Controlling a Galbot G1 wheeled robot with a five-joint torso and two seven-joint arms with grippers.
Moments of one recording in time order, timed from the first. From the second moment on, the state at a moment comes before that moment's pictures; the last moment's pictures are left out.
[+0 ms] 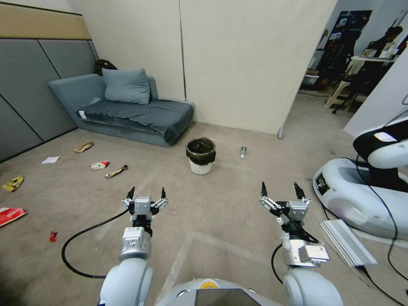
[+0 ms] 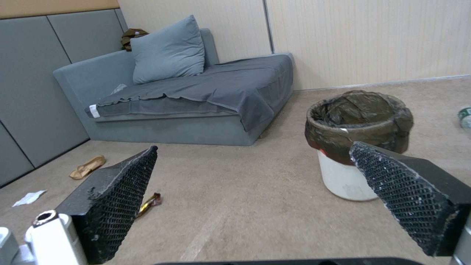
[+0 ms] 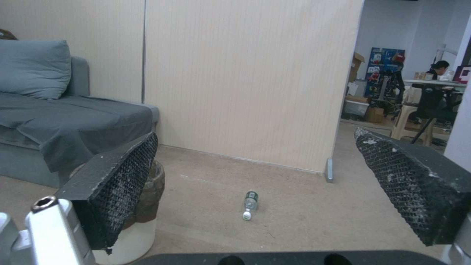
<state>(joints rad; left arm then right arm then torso) 1.69 -1.51 -0.41 -2.46 0.23 0.35 -0.19 -1.80 1.61 0.56 2.47 -0.13 0.04 0.04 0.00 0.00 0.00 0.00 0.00</state>
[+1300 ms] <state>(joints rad) 1.69 -1.51 -0.40 -2.45 0.24 0.35 -0.19 -1.80 1.61 0.56 2.44 -0.14 0.05 0.04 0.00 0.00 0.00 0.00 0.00</state>
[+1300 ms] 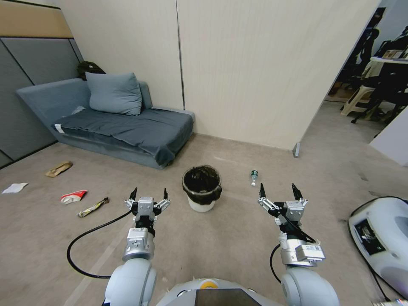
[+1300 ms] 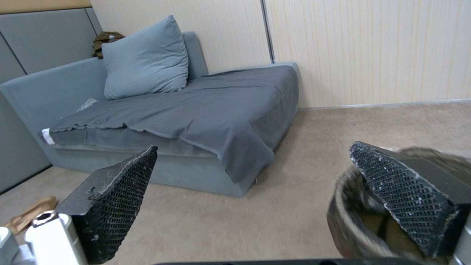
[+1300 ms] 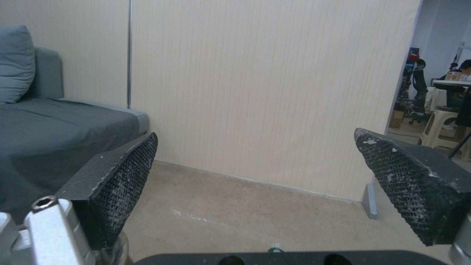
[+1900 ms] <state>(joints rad) 1.69 -1.51 -0.40 -2.46 0.24 0.35 -0.19 -1.80 1.61 0.56 2.44 -0.14 0.05 0.04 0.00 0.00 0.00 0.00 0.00</state>
